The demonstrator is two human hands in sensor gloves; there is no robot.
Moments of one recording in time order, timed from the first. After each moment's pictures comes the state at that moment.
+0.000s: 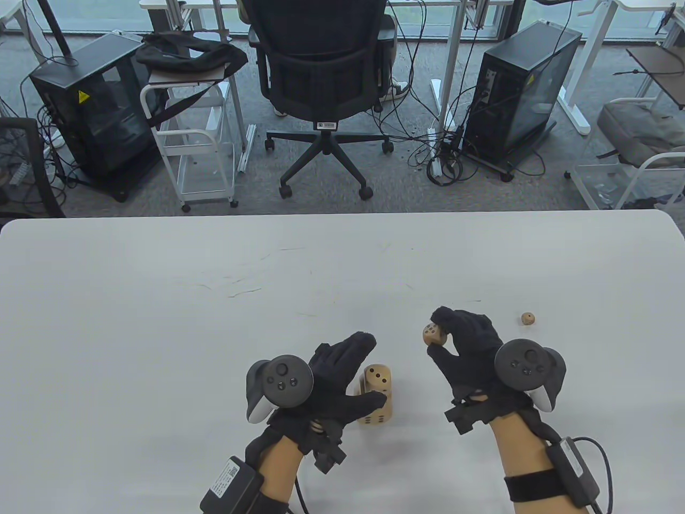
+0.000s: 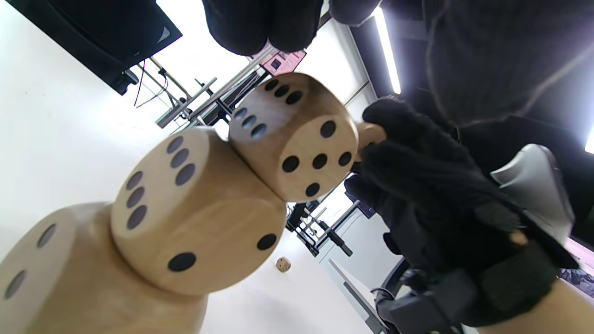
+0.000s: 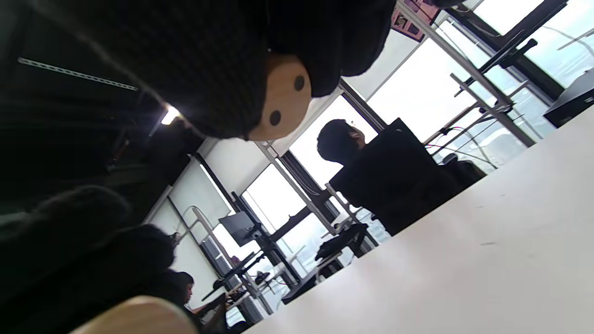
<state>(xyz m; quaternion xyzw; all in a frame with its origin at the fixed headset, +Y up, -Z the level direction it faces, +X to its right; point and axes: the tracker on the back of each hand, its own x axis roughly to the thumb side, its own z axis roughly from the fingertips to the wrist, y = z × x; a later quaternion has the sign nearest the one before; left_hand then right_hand) -0.102 -0.687 -0.326 0.03 -0.29 0.43 0.86 0.196 -0.656 -0.338 0.18 -0.17 0.88 0.41</state>
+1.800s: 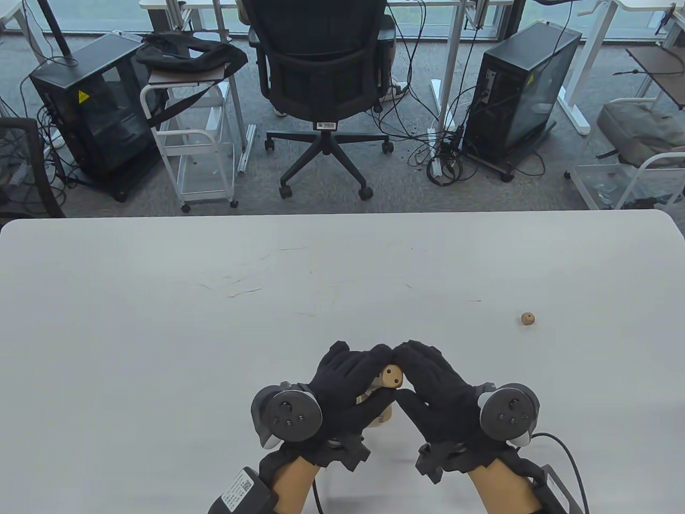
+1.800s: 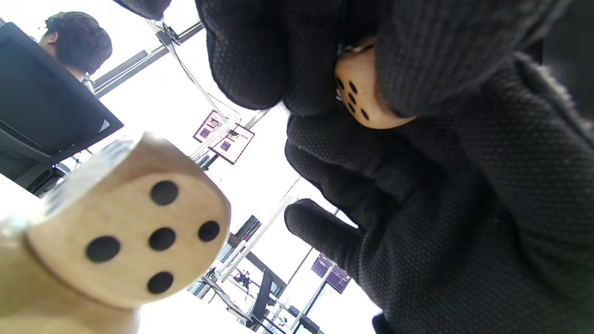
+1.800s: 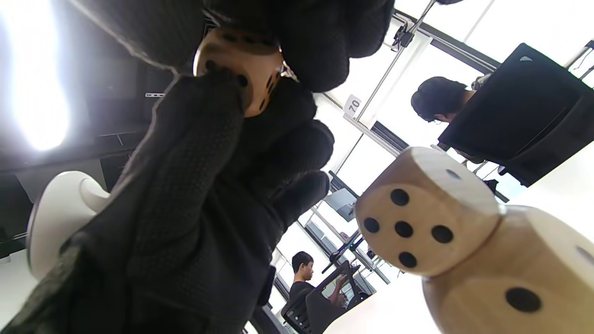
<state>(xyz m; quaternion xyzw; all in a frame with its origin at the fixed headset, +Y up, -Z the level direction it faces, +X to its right) -0.085 -0.665 -0.295 0.18 -0.31 0.44 0.83 0.154 -0.669 -0.291 0.32 -0.15 0.80 0.49</state>
